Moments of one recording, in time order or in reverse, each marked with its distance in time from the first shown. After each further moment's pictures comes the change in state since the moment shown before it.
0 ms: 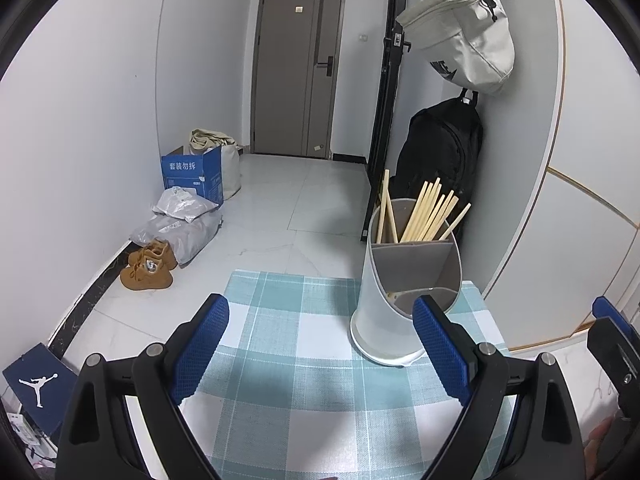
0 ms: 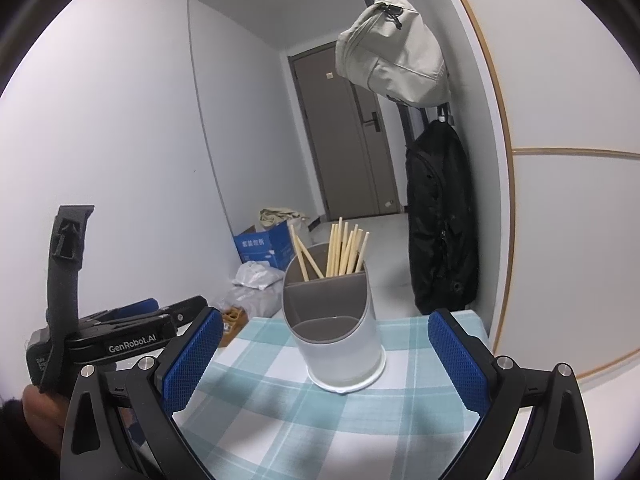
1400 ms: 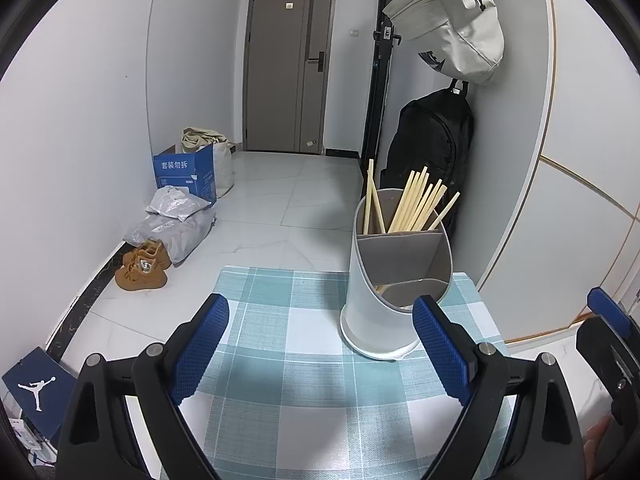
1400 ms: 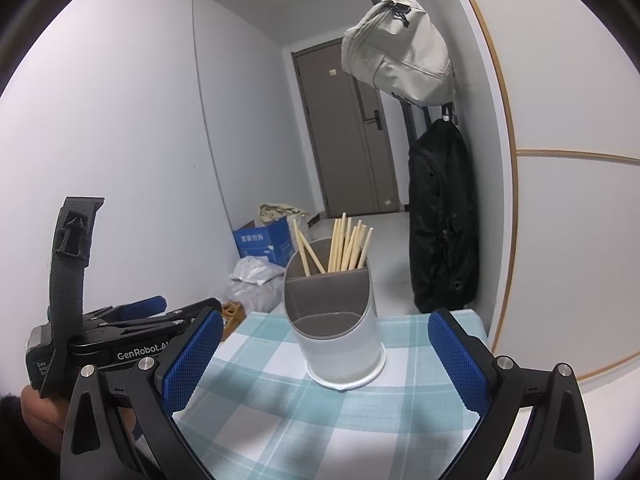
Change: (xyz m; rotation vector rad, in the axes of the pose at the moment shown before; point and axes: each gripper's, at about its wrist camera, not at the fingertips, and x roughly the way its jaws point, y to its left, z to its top) left arm 0.002 -0.011 -0.003 0.021 0.017 -0.019; right arm 0.001 0.007 -0.002 -0.025 0.010 -0.010
